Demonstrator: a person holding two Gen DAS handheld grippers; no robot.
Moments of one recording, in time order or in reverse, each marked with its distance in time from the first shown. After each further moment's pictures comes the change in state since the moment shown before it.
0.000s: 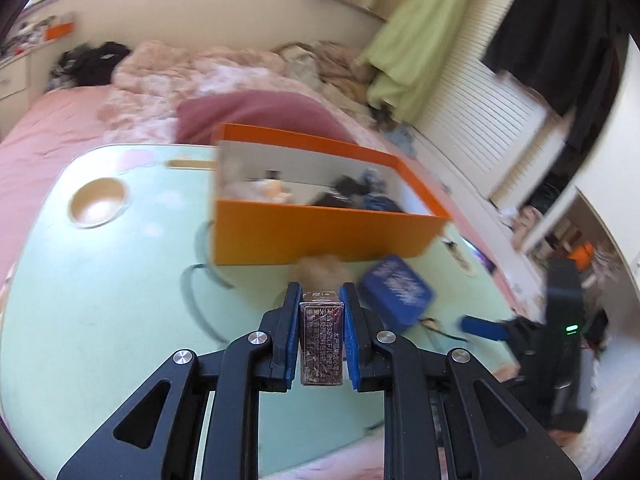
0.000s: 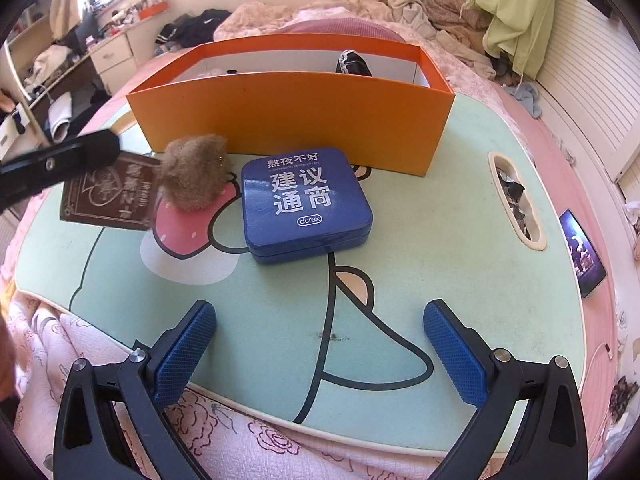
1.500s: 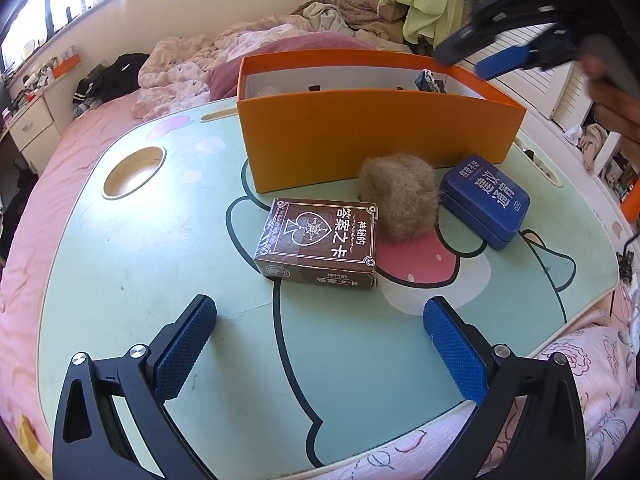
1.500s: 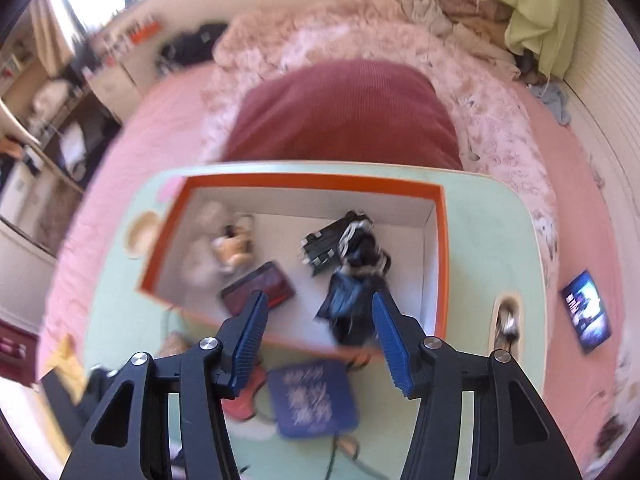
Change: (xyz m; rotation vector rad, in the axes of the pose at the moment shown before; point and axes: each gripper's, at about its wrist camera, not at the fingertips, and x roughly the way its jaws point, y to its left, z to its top) left arm 0.040 -0.007 -0.035 0.176 0.158 0.271; right arm 0.017 -0.018 0.183 0.038 0.141 0.065
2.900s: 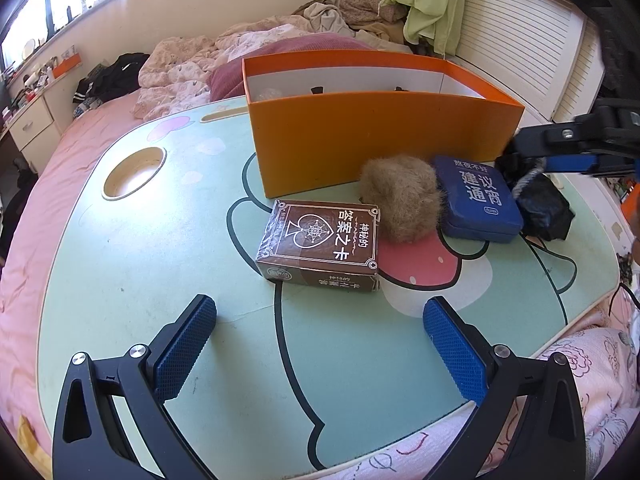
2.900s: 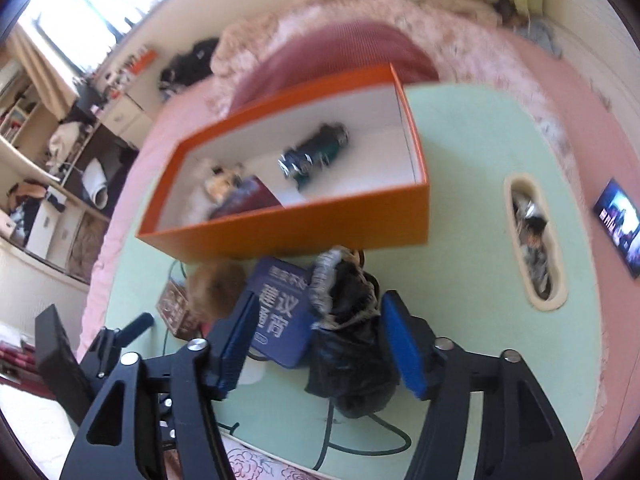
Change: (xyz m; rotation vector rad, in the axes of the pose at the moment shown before) left arm -0.001 0.002 0.002 0.001 -0.002 0.000; right arm -0.025 -0.037 -0.108 0.163 -0.130 0.174
